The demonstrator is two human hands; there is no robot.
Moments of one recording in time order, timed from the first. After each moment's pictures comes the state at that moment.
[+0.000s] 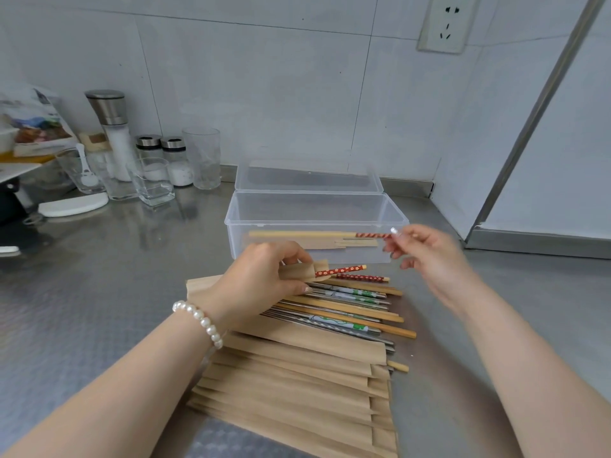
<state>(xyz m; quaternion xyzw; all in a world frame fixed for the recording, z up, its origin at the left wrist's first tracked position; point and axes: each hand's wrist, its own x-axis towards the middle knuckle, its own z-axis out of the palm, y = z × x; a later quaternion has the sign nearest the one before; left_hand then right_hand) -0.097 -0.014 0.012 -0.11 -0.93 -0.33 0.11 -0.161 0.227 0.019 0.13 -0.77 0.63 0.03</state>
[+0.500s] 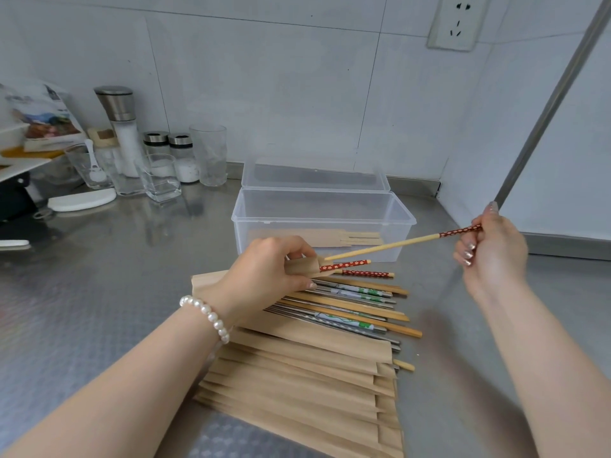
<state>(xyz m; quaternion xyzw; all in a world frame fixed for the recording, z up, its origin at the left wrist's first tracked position) -0.096 -0.014 0.014 -0.10 -0.93 -0.32 0.13 -0.176 0.254 0.026 -0.04 -0.54 0.82 0.19</state>
